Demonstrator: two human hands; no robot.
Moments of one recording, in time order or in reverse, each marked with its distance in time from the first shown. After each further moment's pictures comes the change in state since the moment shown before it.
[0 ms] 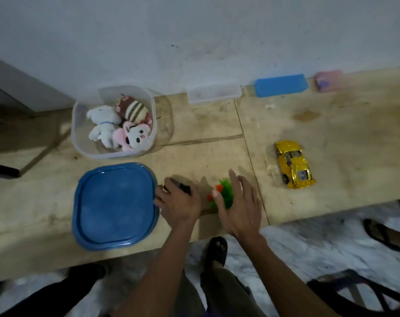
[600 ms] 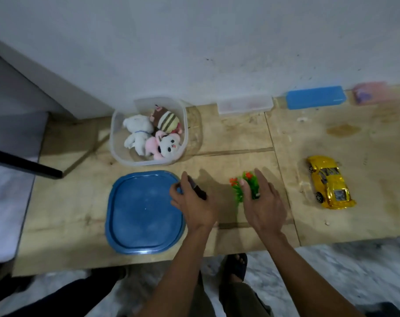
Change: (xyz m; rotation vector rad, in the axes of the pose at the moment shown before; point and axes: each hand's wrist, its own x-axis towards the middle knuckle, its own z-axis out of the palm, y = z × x) left_hand 0.018 0.003 -0.033 -0.321 0.102 0.095; right_hand 0.042 -0.036 0.002 0.125 0.105 0.072
